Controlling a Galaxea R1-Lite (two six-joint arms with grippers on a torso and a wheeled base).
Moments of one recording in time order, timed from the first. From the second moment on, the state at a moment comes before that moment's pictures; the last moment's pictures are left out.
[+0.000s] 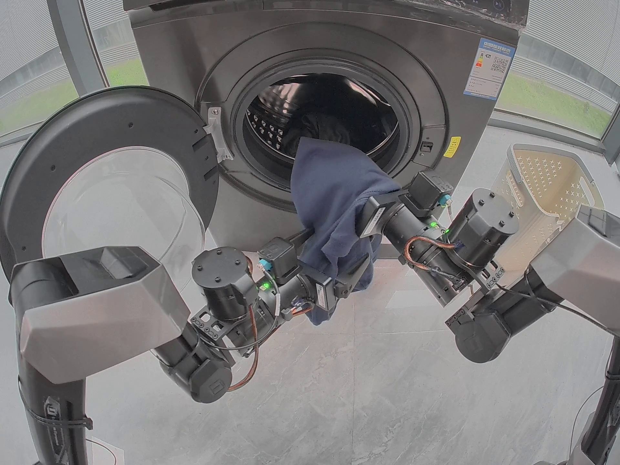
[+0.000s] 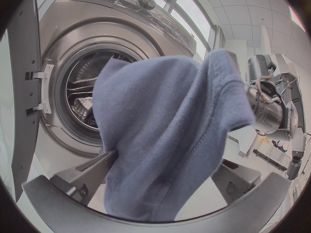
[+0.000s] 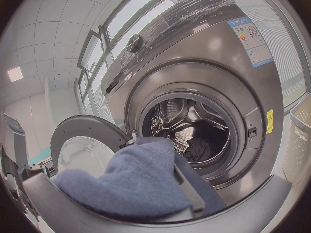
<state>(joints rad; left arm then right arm) -0.64 2.24 -0.86 -1.55 -0.10 -0.02 0.64 2.11 -0.97 -1.54 -0.06 0.12</state>
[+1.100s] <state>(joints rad) -0.58 2.45 -1.20 -1.53 0.00 -0.03 0.71 2.08 -0.92 -1.54 -0.13 0.14</state>
